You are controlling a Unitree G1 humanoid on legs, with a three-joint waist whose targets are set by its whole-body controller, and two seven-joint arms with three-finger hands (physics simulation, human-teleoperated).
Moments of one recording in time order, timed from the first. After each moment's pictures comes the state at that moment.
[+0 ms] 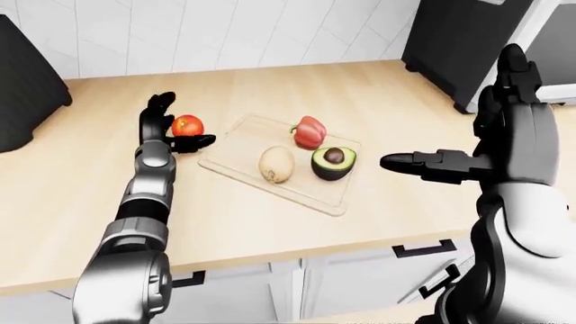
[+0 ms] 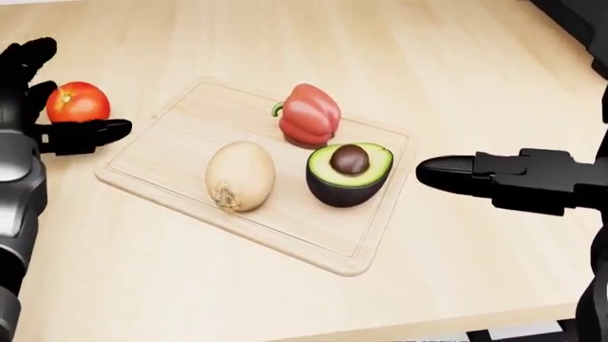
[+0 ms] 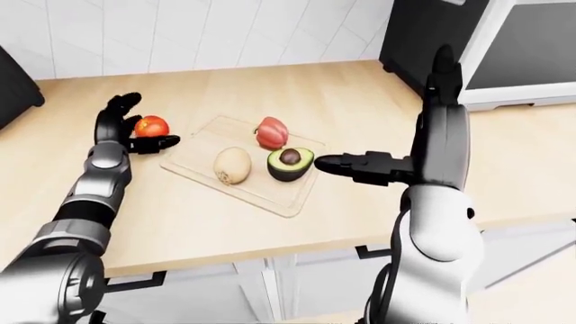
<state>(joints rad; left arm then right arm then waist) -0.99 0.41 0.15 1.09 0.14 -0.01 0.18 -0.57 -0.15 -0.01 -0.96 -0.63 1.34 0.17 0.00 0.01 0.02</state>
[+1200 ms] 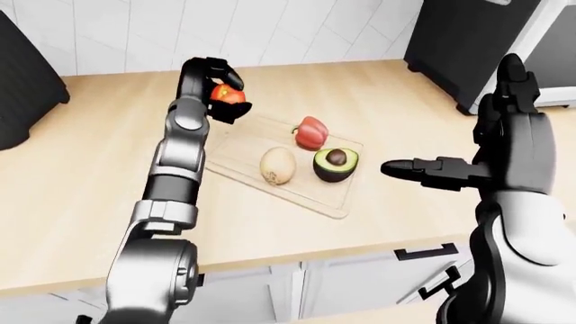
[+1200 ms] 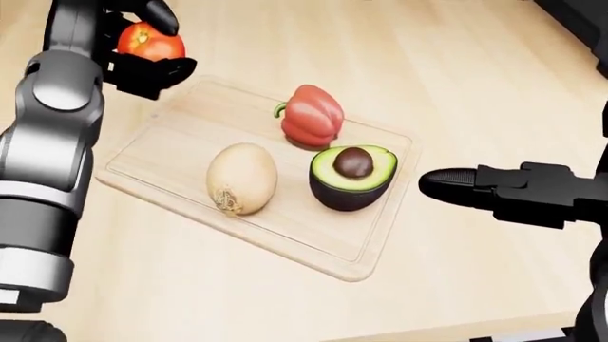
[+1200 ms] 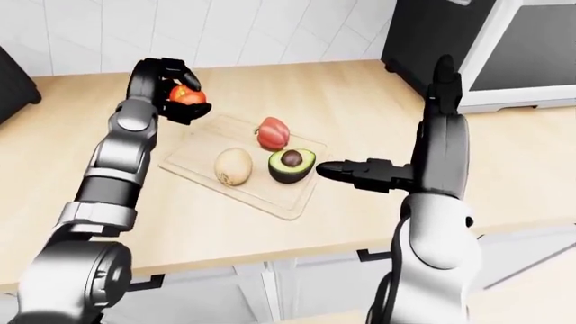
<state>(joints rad) -1.08 0.27 0.08 0.75 0.26 0.22 0.04 -0.51 -0.14 -0.02 -0.98 -0.58 1.30 0.13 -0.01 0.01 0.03</state>
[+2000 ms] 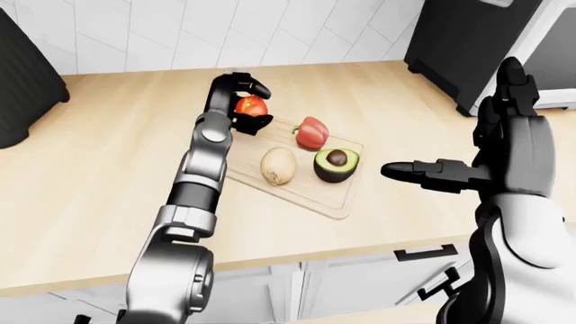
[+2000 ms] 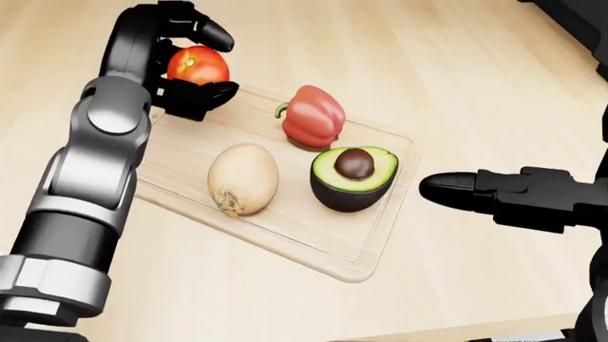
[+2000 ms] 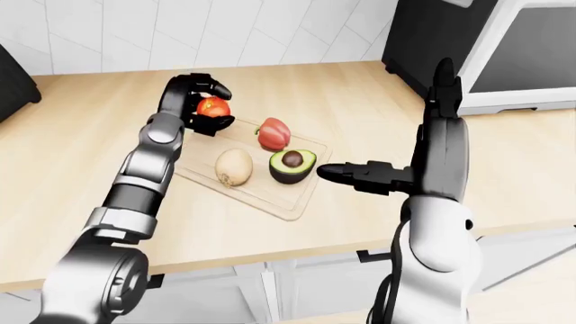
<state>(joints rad) -1.06 0.18 0.05 0.79 0.28 0.18 0.03 -0.50 -0.13 -0.02 -0.98 -0.58 1.30 0.13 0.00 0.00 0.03</state>
